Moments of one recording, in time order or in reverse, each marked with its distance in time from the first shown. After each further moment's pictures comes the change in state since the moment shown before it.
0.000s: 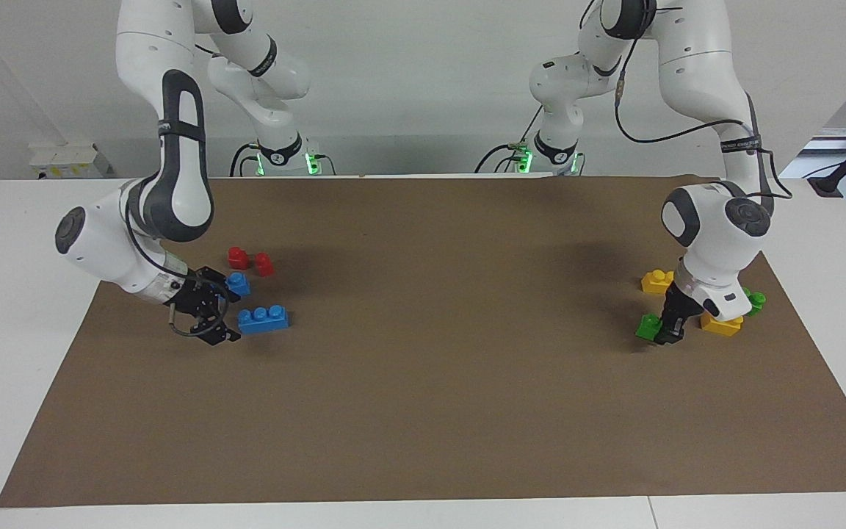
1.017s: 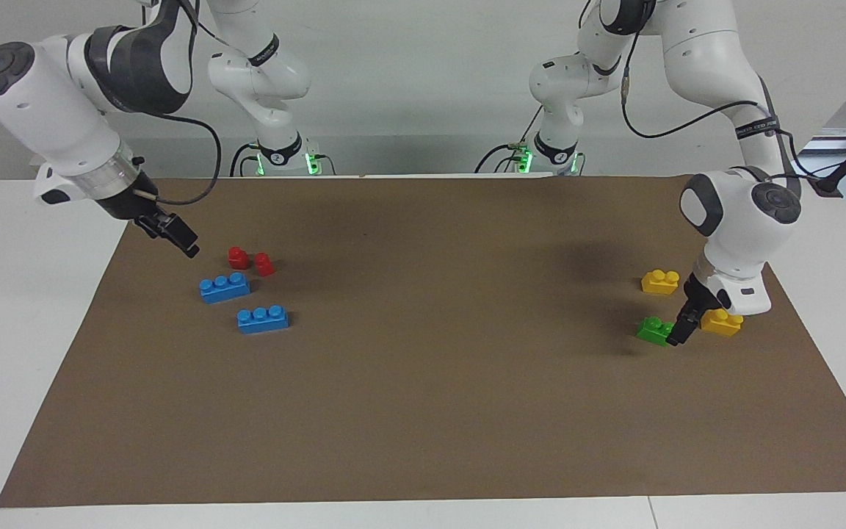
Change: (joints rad) left arm 0.001 -0.061 0.001 0.111 0.001 -0.190 0.343; right arm 0.006 -0.268 0.027 0.185 -0.386 -0.370 -0.660
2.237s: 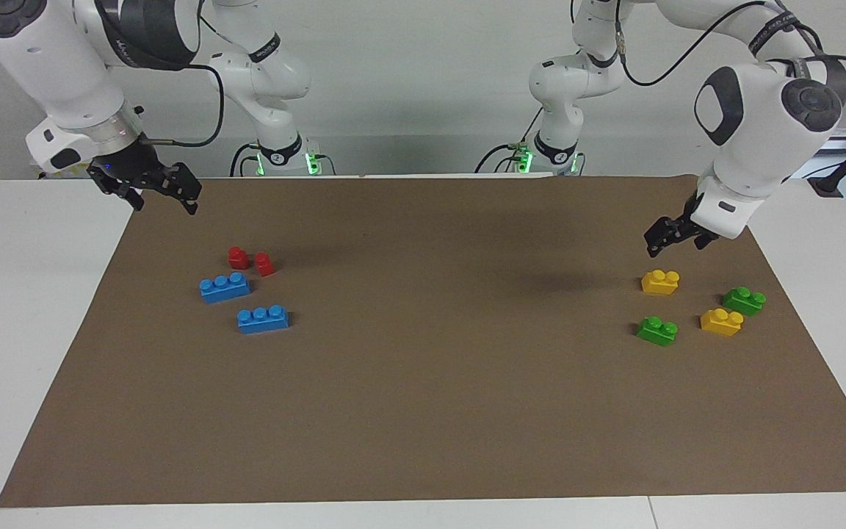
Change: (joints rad) left arm -0.038 -0.206 -0.051 0.166 -0.029 -0.542 0.537; right arm 0.000 -0.073 0.021 -0.004 -0.095 -0.075 -0.278
